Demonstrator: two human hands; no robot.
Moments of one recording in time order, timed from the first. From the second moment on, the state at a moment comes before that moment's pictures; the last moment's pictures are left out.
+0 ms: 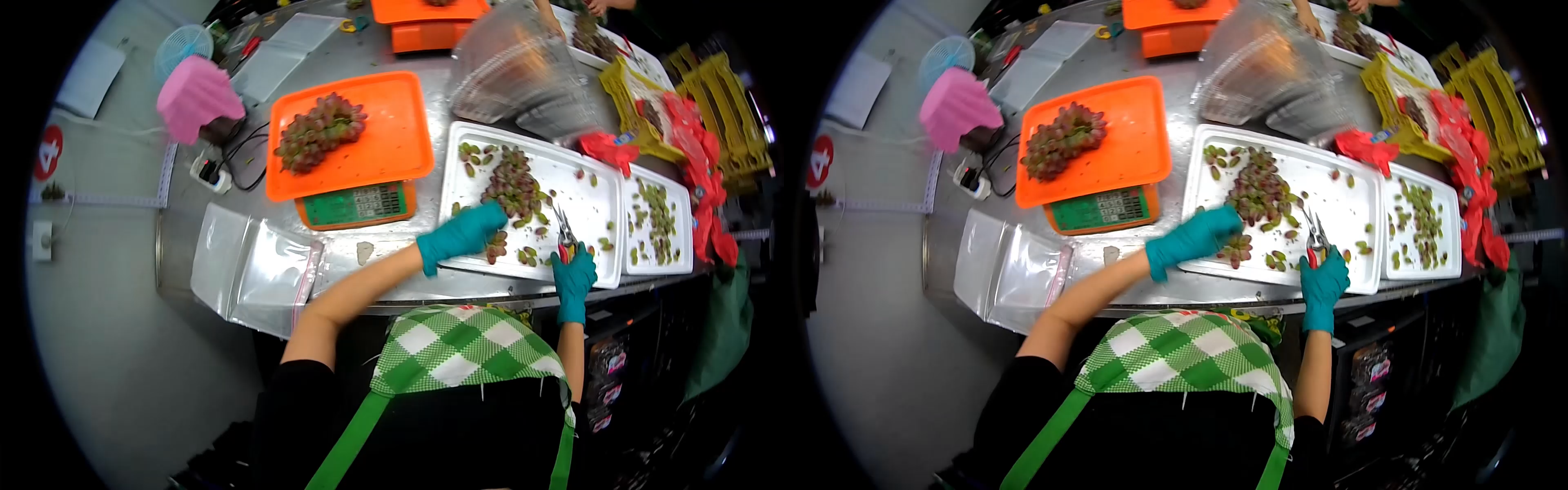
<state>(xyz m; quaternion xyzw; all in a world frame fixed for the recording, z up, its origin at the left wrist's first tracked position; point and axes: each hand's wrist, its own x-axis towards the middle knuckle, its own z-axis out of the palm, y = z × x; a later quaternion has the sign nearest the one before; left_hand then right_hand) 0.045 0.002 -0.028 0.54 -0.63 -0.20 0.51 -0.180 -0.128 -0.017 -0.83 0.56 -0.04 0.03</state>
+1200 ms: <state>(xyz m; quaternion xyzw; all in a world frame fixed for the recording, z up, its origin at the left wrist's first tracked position) -0.025 0.104 -0.005 0.71 -0.40 -0.22 0.54 -0.055 -0.038 0.028 -0.84 0.12 -0.26 0.46</state>
